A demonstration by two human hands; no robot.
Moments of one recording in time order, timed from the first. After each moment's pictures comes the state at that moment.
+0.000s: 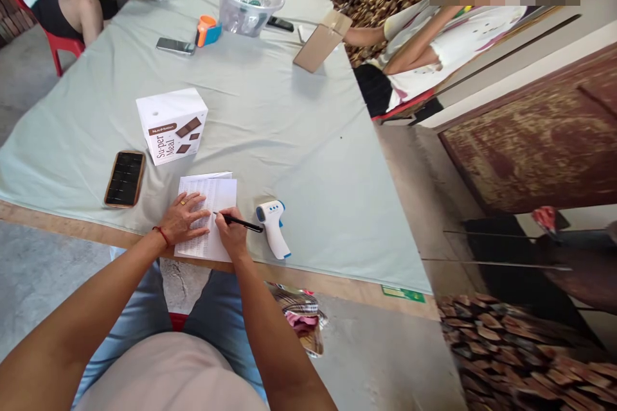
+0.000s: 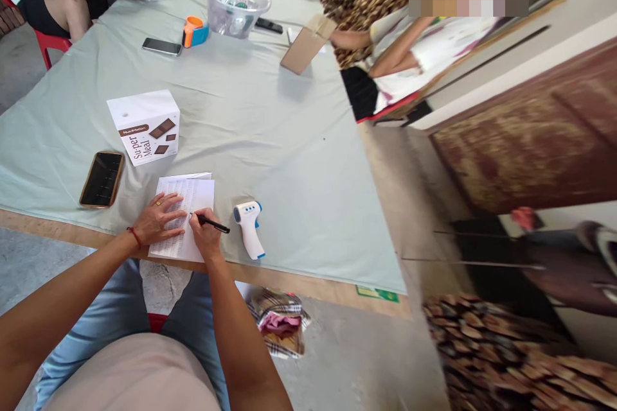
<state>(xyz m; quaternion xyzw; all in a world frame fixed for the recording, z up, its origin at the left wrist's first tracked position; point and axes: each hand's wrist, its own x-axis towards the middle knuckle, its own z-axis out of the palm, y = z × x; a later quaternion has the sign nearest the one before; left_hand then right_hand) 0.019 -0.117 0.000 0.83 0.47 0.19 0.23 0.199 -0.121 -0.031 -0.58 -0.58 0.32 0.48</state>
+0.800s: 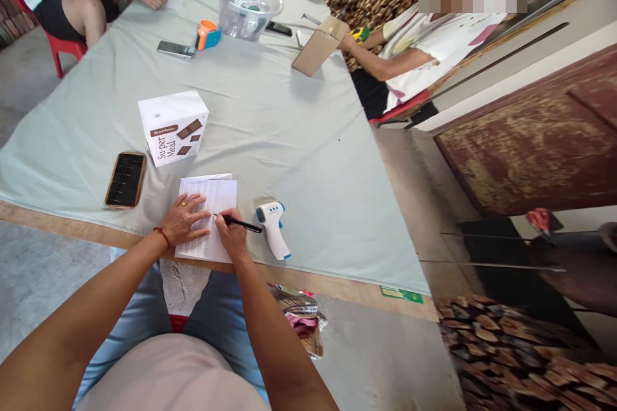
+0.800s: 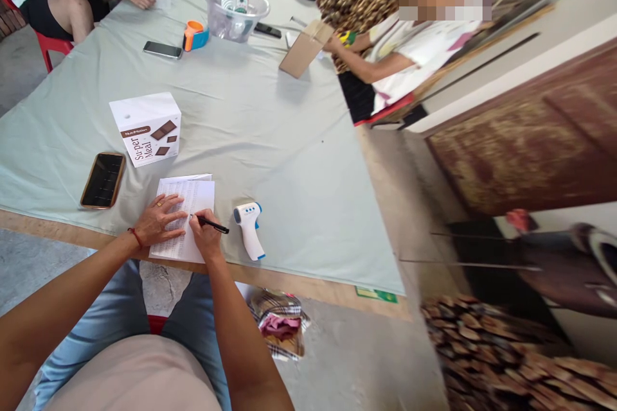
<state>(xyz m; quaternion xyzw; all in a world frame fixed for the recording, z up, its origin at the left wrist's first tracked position) 0.017 -0.117 -0.006 0.87 0.45 0.17 0.13 0.199 -0.121 -0.030 -0.58 -0.58 0.32 0.47</state>
